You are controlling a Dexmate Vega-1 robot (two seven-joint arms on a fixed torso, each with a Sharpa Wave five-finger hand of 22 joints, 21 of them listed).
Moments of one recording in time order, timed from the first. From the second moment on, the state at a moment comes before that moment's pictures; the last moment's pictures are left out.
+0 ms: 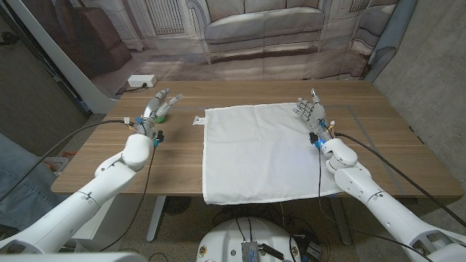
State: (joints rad) left arm 1.03 0.77 0.30 -1.63 -0.07 -0.06 0.51; left_hand 0.61 0.06 0.03 -0.12 0.22 0.14 0.07 0.25 0.18 0.17 0.00 0.25 0.18 0.15 0.02 0.22 0.18 0.09 0.04 0.23 0.17; right arm -0.91 -0.48 -0.37 -1.35 0.65 0.33 -0.01; right_hand 0.15 0.02 0.12 -0.06 0.20 0.19 0.14 0.20 0.19 0.14 0.18 0.27 0.18 0.09 0.14 0.18 0.18 0.22 0.02 0.31 0.18
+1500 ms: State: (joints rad) left arm 0.90 0.95 0.44 -1.73 0.32 0.44 0.41; left_hand 0.74 -0.02 0.02 -0.15 0.26 0.25 0.02 0.25 0.18 0.33 -0.08 0.26 0.19 0.28 -0.04 0.22 0.18 0.22 0.00 0.25 0.18; right arm -0.90 -0.46 -0.39 -1.35 0.66 0.29 -0.04; right_hand 0.15 0.02 0.12 -0.06 0.20 0.20 0.14 0.20 0.19 0.14 0.18 0.27 0.18 0.09 0.14 0.18 0.18 0.23 0.02 0.30 0.18
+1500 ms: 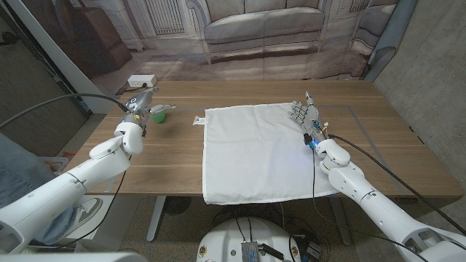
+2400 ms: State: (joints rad) left arm 0.69 1.00 0.61 -1.65 0.46 0.56 0.09; left_hand 0.79 -0.06 0.02 -0.15 0.27 0.29 -0.01 0.25 0.19 0.37 -0.10 0.25 0.19 0.33 -0.04 0.22 0.18 0.28 0.00 0.26 0.18; right arm -0.90 -0.46 -0.40 -1.36 0.67 0.23 -0.05; right_hand 0.15 0.03 0.12 -0.06 0.20 0.20 0.14 0.20 0.19 0.14 0.18 0.26 0.18 0.09 0.14 0.18 0.18 0.24 0.02 0.30 0.18
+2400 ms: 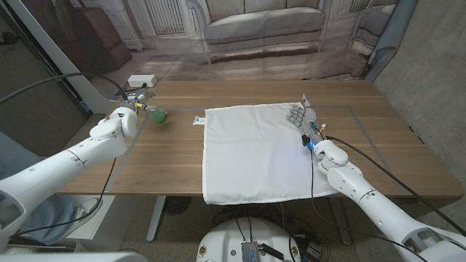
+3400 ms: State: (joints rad) left arm 0.47 0.95 0.78 -1.50 0.68 0.55 -0.20; left_hand 0.87 -0.06 0.00 -0.14 0.29 0.33 -0.02 0.24 0.19 0.41 -0.11 0.23 0.20 0.38 -0.05 0.20 0.18 0.39 0.03 0.27 0.18; right arm -0.90 -0.47 -0.41 -1.39 0.67 0.19 -0.07; right_hand 0.16 0.03 0.12 -0.06 0.20 0.20 0.14 0.20 0.19 0.14 0.18 0.25 0.18 0.10 0.14 0.18 0.18 0.24 0.02 0.29 0.18
